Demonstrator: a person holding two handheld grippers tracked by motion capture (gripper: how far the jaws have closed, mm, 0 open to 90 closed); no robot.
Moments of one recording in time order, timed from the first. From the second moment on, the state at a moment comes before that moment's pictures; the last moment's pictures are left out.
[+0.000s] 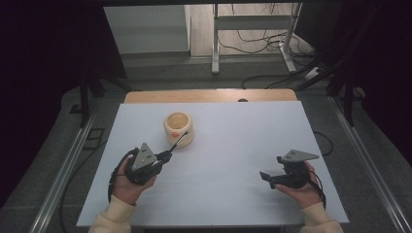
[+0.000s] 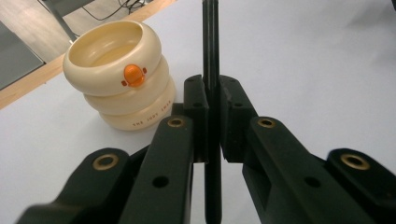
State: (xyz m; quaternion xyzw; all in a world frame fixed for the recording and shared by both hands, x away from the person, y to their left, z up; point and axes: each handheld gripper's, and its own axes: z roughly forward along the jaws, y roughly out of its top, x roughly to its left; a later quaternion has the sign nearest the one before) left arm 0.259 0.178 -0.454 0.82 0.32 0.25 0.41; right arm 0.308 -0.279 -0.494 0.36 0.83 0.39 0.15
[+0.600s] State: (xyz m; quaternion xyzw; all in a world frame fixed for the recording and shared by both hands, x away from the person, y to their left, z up) left arm 0.269 0.173 -0.445 0.79 0.33 0.24 0.45; right arm 0.309 -0.277 -0.497 0.36 0.83 0.39 0.15
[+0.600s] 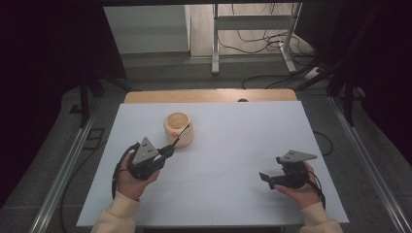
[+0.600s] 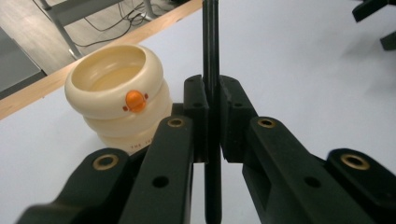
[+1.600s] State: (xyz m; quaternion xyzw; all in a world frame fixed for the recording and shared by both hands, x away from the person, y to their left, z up) left arm 0.294 0.175 -0.436 0.77 0.36 0.23 0.48; right arm 0.309 -0.276 -0.498 0.36 0.84 0.38 0.15
